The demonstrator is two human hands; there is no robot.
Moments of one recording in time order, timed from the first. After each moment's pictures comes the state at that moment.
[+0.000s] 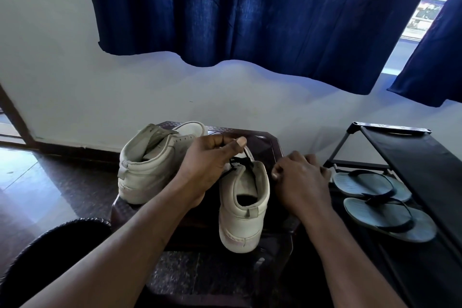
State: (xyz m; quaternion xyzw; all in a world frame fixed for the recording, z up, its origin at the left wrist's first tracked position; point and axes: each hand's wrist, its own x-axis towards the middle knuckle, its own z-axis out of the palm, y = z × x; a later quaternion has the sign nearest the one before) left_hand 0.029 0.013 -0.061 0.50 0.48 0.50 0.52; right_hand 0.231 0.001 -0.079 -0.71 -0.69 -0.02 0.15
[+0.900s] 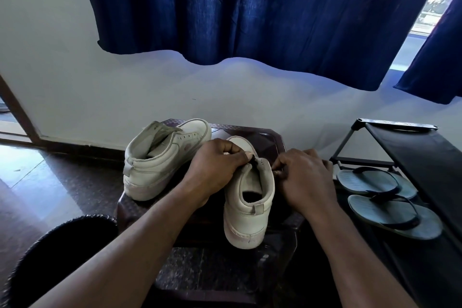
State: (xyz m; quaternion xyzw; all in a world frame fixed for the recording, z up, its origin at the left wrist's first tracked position) left_hand 0.033 0.009 -0.062 0.55 0.56 0.42 0.46; right_hand 0.228 -0.003 -0.073 -0.68 -0.71 -0.04 0.19
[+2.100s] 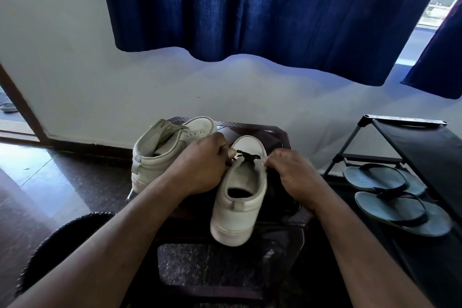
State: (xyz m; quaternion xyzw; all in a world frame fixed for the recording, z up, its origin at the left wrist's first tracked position) left_hand -0.007 0.010 -0.053 0.72 0.60 0.25 0.24; right_hand 0.208 0.008 -0.071 -0.60 -0.71 0.26 0.26
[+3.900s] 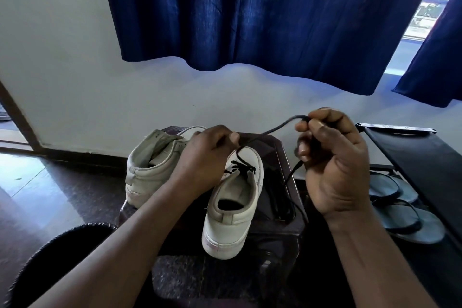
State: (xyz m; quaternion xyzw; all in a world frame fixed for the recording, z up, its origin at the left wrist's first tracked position) left_hand 0.008 0.019 -0.046 0.67 0.52 0.45 0.28; right_hand 0.207 -0.033 0.001 -0.30 -0.46 0.45 0.70
